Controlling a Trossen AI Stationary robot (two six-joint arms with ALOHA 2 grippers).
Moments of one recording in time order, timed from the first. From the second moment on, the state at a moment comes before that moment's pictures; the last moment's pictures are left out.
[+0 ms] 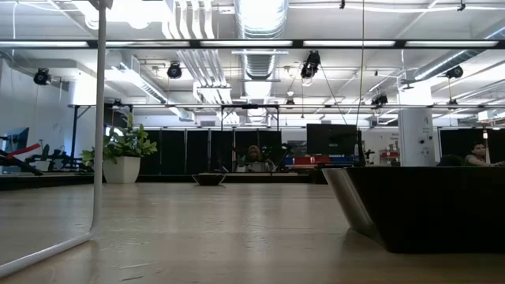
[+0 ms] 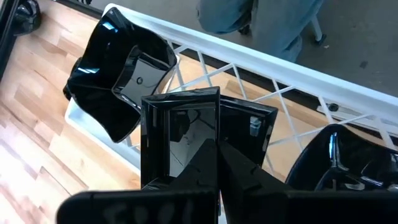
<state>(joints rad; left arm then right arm) -1.15 1.42 1.38 -1.00 -0.36 0.10 0.26 1.33 1.22 -0.30 0.20 -0.11</state>
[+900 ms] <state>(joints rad) -1.14 1.42 1.36 -0.99 -0.27 0.12 0.26 1.33 1.22 -0.29 0.20 -0.11</state>
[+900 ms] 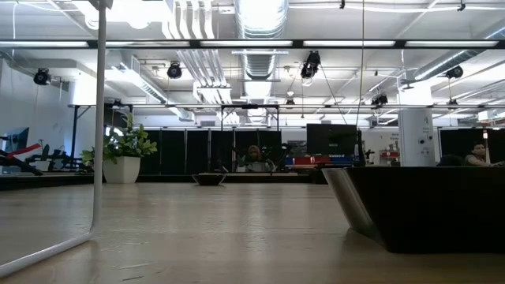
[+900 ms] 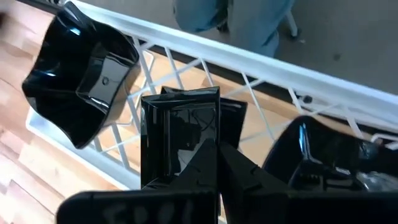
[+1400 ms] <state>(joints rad) -1.14 1.42 1.35 -0.97 -0.30 0.15 0.26 1.33 1.22 -0.29 0.20 -0.11</state>
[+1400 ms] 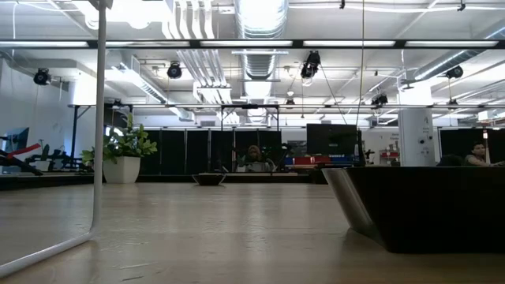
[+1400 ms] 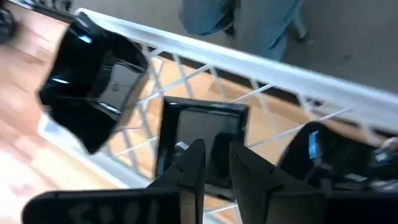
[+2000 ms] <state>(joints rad) -1.13 1.27 1.35 -1.21 -1.02 -0.58 0.24 1.33 1.22 -0.38 0.21 -0.04</state>
